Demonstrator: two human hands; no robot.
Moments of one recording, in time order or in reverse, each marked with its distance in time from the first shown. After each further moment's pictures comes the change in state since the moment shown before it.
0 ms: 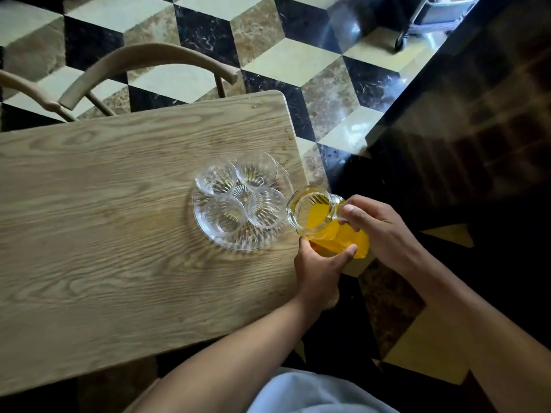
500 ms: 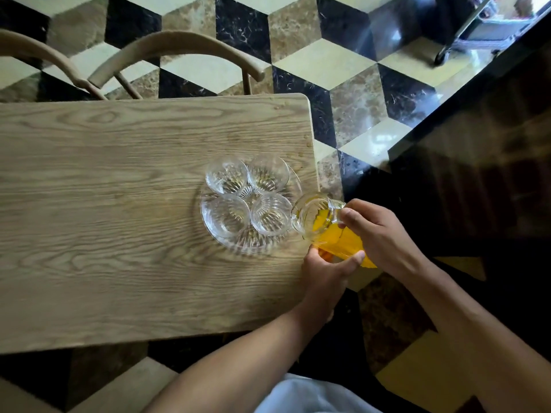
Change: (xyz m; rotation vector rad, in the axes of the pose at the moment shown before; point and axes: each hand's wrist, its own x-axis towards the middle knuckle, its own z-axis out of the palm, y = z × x) left_hand 0.011 0.008 0.032 -0.264 0.054 -0.169; right_hand 0.035 -0.005 -0.007 -0.103 -0.062 0.090
